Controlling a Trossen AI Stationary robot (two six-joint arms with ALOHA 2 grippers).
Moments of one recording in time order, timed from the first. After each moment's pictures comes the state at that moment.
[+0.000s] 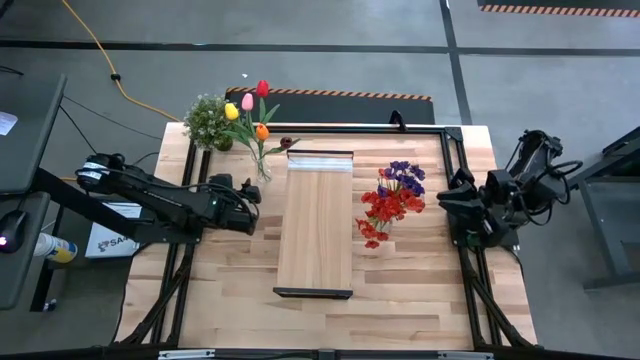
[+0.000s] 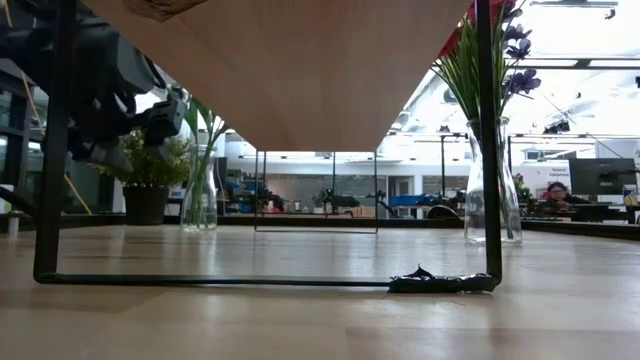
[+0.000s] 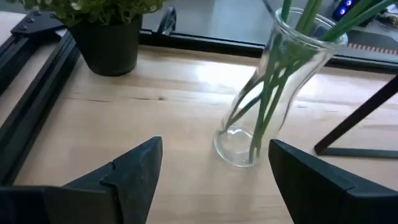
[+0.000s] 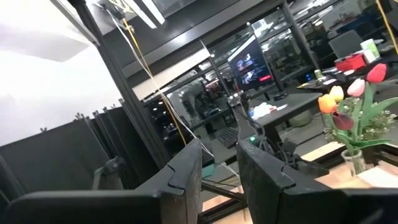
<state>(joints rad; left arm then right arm) -0.17 1.22 0.53 -0.82 -1.07 -1.76 0.90 0.57 0.68 0.33 0.89 0.18</state>
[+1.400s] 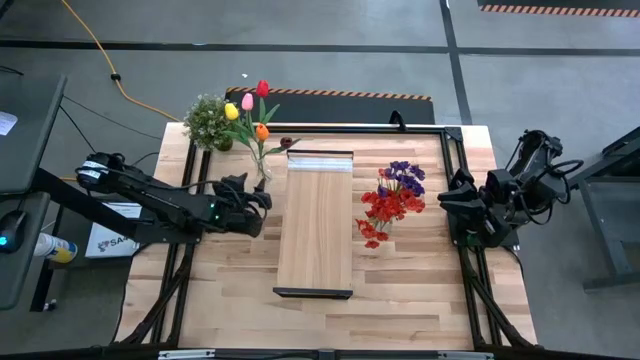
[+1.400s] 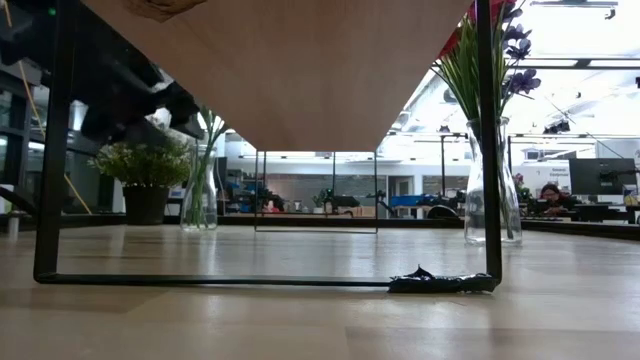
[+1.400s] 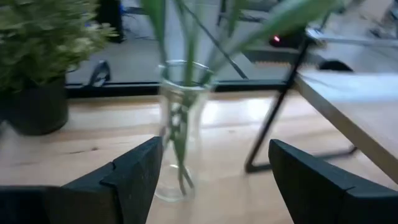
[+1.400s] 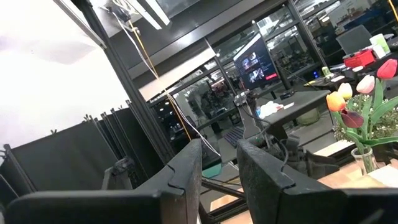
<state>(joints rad) -0.21 1.20 0.53 -0.44 -1.24 -1.31 0.90 0.57 0.68 0.33 0.86 0.20</state>
